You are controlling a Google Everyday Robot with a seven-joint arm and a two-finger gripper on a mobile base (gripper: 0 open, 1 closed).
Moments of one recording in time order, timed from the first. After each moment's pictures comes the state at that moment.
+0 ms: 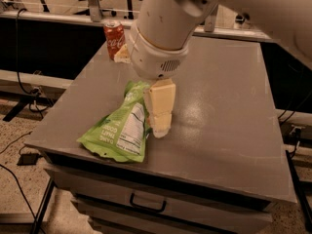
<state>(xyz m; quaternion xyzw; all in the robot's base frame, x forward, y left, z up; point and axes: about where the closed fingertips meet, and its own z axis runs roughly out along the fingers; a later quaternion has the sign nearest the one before) 0.459 0.033 0.939 -0.85 0.50 0.02 0.18</state>
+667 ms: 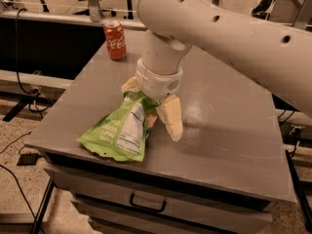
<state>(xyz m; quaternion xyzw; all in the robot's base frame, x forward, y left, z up) 0.499 0.011 0.839 -0.91 0.40 0.04 0.09</state>
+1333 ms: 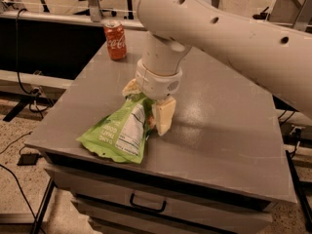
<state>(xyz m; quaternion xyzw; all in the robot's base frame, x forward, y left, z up) 0.500 0.012 0.836 -0.91 0.39 0.04 0.09</state>
